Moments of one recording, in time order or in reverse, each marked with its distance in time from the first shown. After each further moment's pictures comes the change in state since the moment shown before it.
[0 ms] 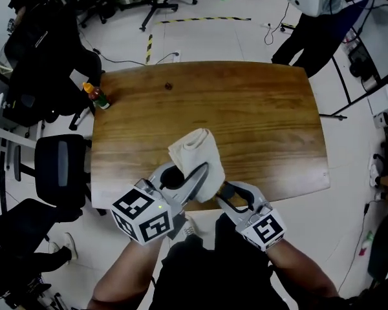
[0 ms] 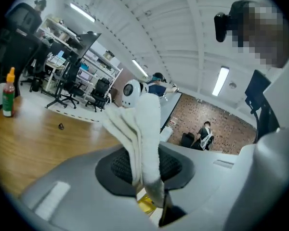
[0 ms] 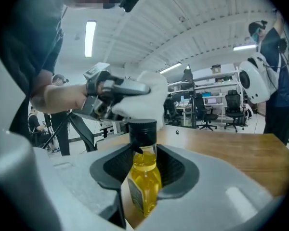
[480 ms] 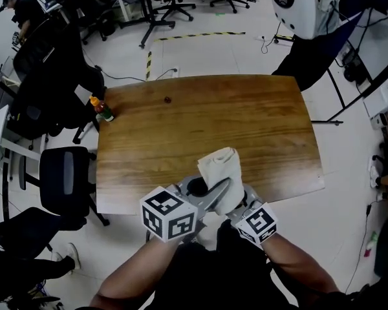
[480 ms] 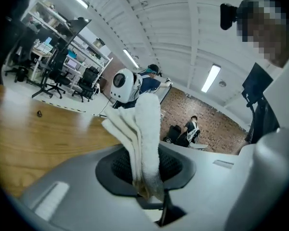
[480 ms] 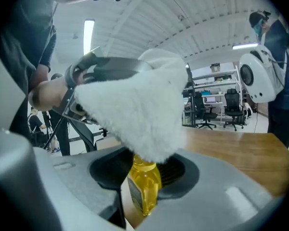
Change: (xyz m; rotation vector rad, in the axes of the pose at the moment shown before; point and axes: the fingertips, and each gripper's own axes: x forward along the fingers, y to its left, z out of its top) left arm 0.035 -0.061 -0.040 0.001 0.117 -0.129; right arm -0.003 -0.008 -0.009 0.021 0.008 -0.013
